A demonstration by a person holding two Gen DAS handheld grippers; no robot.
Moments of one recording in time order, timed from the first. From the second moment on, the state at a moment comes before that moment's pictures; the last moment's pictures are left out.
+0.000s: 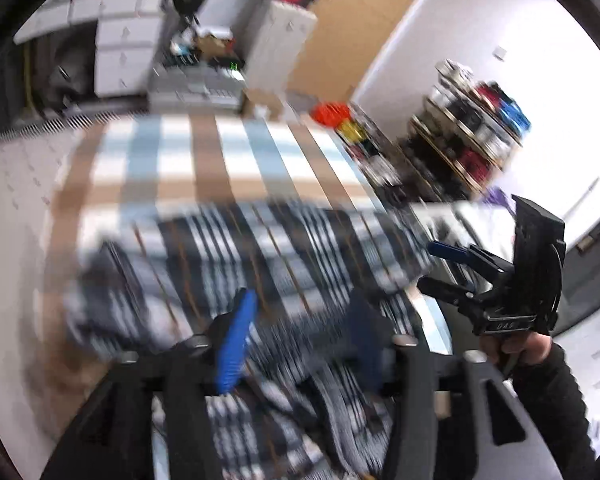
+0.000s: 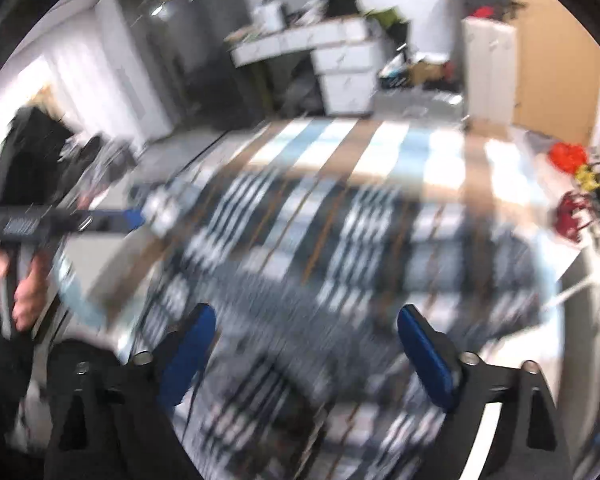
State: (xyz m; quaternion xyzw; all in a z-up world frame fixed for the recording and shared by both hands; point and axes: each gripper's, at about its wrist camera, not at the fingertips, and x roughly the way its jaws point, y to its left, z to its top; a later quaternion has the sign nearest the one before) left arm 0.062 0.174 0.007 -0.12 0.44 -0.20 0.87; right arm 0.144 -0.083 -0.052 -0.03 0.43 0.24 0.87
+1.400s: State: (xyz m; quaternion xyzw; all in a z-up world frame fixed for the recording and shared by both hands) left arm 0.118 0.201 -0.129 -0.16 0.60 -0.16 0.76; right arm 0.215 -0.130 -0.166 -0.16 0.62 0.08 0.77
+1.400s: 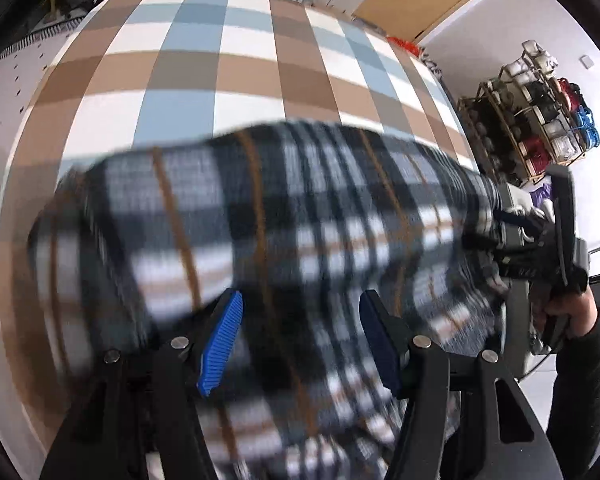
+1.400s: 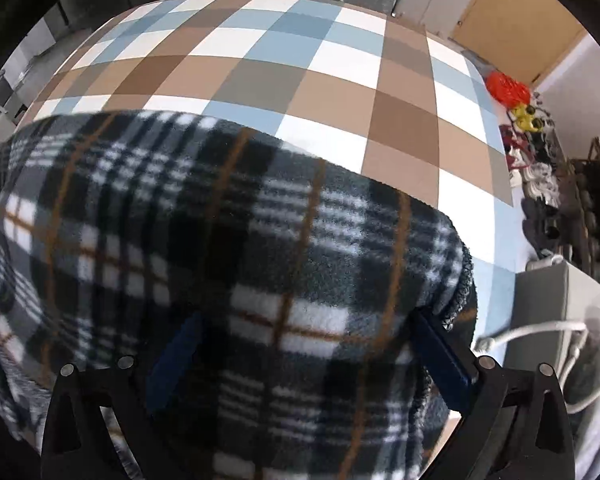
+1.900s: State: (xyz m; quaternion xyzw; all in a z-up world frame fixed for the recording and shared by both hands) left arm 0.162 0.203 -0.162 -0.12 0.63 -0.15 0.76; right arm 0.221 -0.111 -0.197 -0.16 0.61 0.10 0.77
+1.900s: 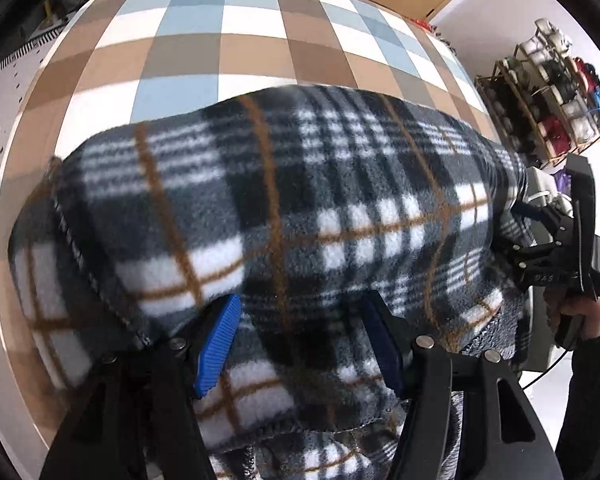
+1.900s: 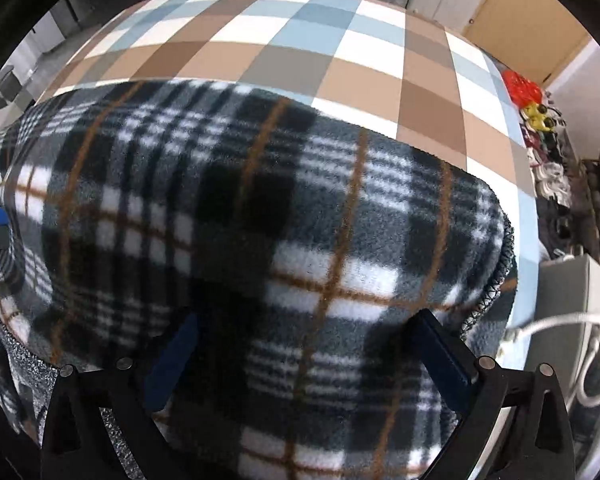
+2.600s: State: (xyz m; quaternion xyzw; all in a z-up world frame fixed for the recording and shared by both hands) left arm 0.084 0.200 -0.154 -0.09 0.58 -0.18 0.79; right arm 0.147 -0.088 -0.190 -0.14 0.56 0.11 0.81
